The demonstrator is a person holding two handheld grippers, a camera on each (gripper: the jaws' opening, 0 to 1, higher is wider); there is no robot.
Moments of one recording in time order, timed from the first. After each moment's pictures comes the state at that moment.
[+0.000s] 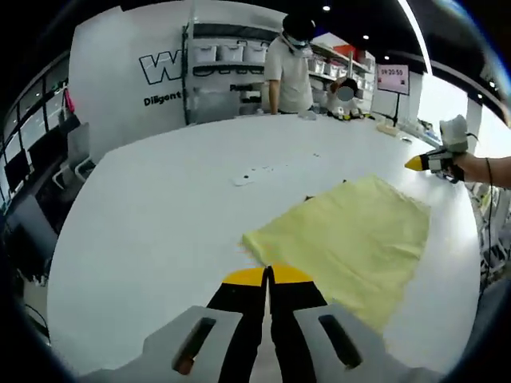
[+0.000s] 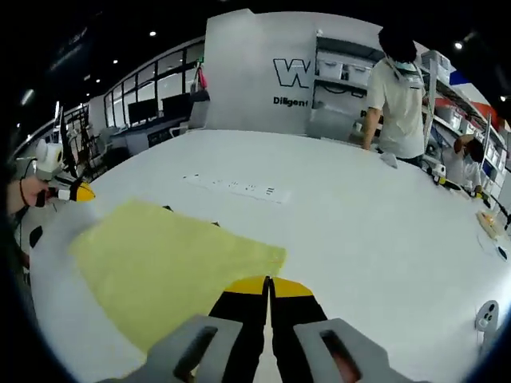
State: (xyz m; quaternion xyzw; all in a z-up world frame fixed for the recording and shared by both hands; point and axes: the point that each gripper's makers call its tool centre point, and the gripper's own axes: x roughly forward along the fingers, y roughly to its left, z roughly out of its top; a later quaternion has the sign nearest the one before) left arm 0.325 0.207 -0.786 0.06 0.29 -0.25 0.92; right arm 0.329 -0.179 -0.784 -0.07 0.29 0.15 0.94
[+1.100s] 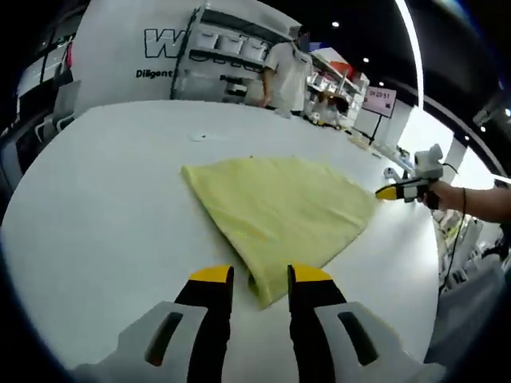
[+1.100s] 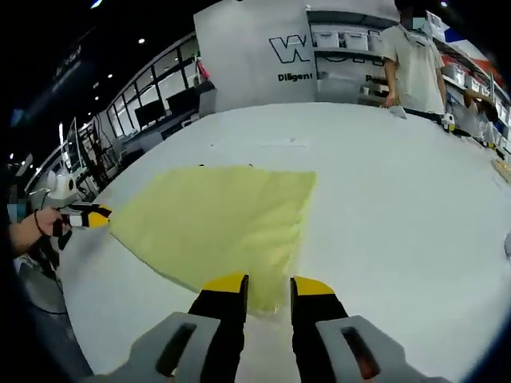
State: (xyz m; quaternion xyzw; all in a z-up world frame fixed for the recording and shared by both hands) left arm 0.232 0.173 -0.829 -0.05 0.32 -0.31 0.89; right arm 0.239 -0.172 -0.833 0.02 0.36 0.19 0.91
